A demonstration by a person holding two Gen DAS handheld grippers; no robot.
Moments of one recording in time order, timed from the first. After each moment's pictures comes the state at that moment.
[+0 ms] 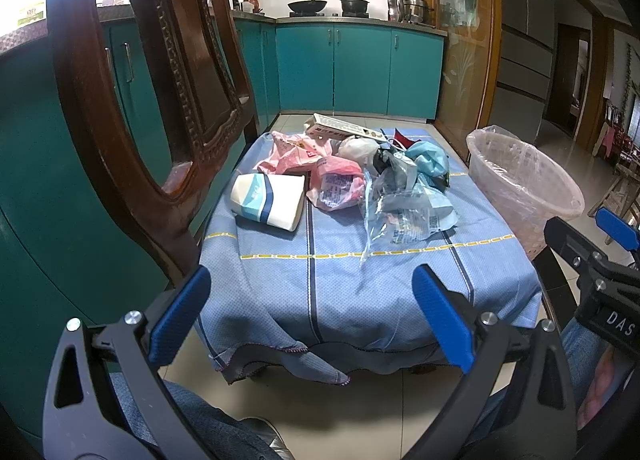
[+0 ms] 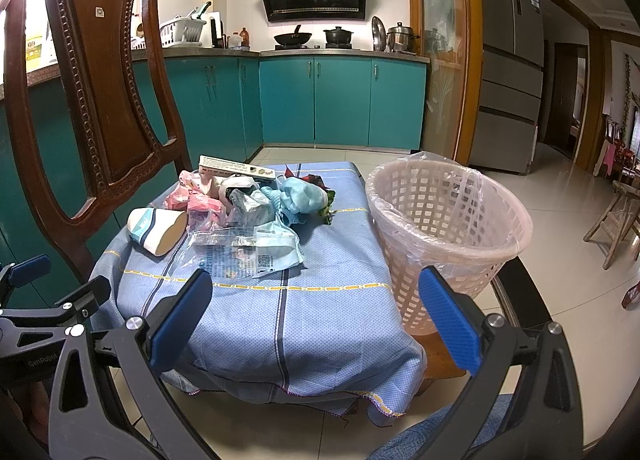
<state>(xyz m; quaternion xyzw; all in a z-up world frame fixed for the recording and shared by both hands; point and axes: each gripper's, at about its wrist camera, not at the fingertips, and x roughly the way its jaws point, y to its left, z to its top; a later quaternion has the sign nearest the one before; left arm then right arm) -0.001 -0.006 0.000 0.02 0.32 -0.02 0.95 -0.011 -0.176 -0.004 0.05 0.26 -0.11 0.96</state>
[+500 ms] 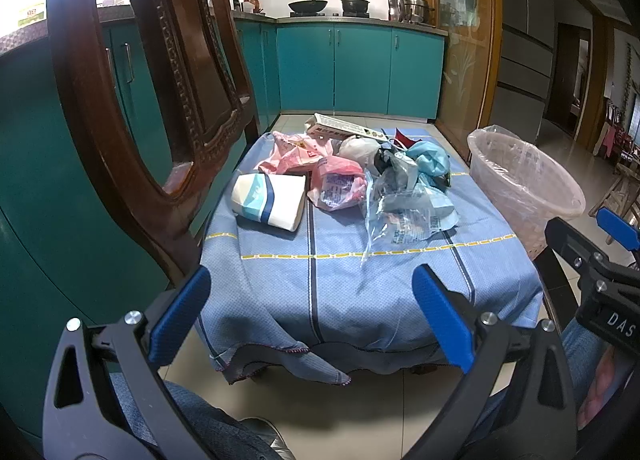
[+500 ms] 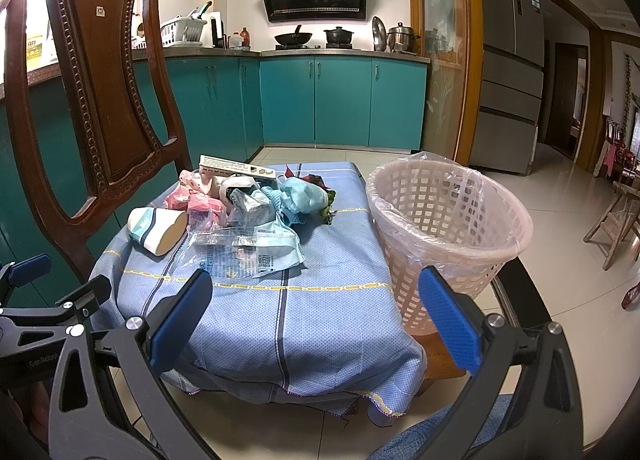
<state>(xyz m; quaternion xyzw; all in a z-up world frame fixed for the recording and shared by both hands) -0.002 -0.006 0.000 0.02 0.32 -0.02 0.95 -0.011 -0.176 -0.004 0.05 0.26 -0.11 0.96</state>
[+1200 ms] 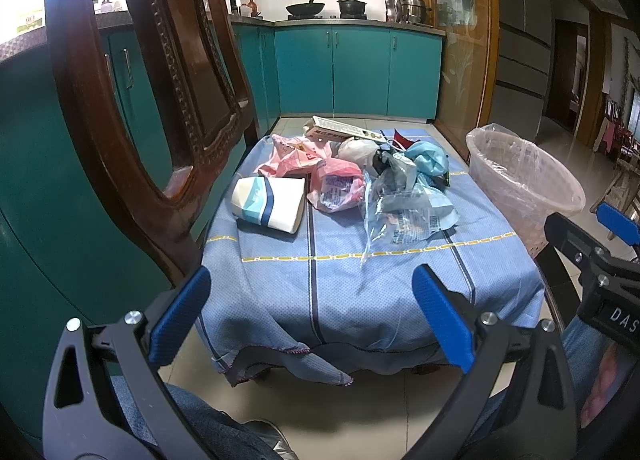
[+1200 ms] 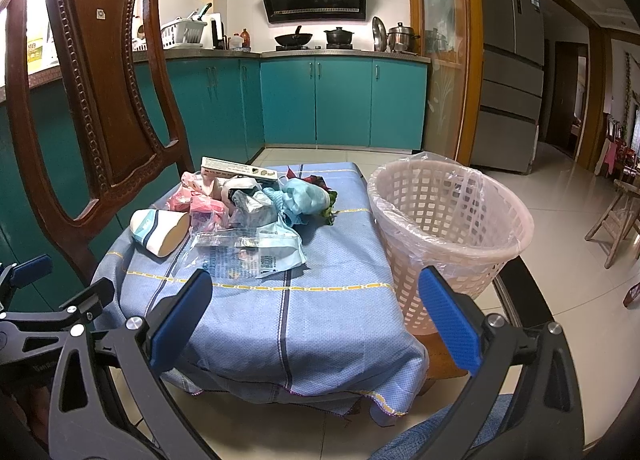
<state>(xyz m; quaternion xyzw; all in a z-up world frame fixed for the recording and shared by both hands) -0.005 -0.008 0.002 0.03 0.31 -0.02 0.95 -0.011 -0.173 -0.002 0.05 0.26 -0.10 0.96</state>
